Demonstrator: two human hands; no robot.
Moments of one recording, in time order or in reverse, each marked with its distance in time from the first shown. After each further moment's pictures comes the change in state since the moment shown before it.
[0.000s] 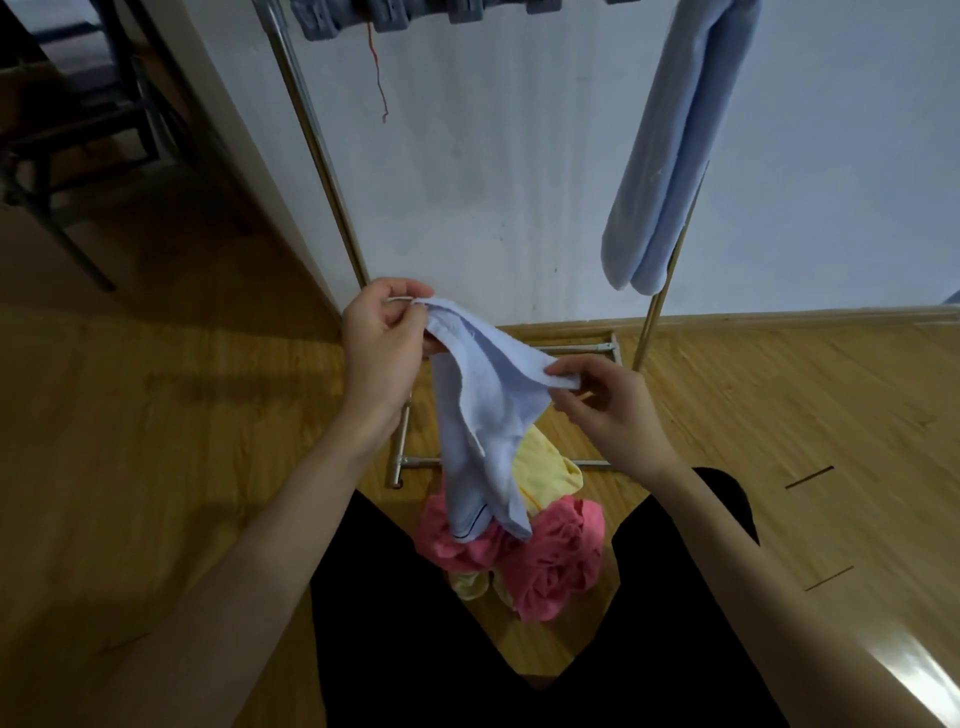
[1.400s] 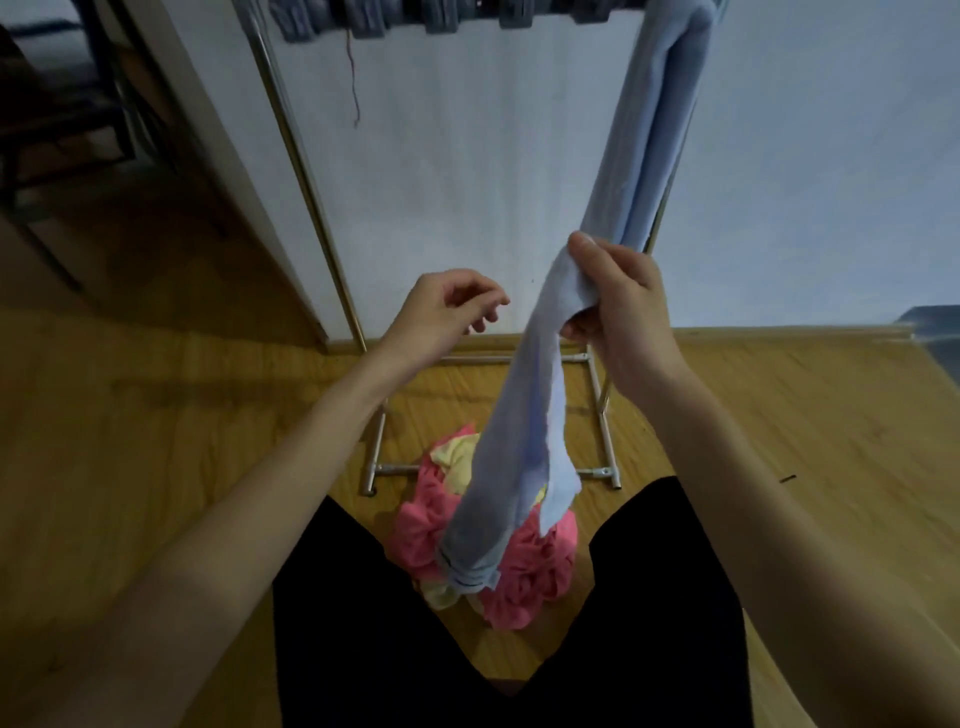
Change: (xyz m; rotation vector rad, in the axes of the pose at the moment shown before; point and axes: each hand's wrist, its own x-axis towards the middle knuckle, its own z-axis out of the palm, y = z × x) left_hand 0.021 -0.001 0.047 0.262 -0.512 0.103; right_hand 0.039 -0.081 -0.038 0.495 0.105 0.065
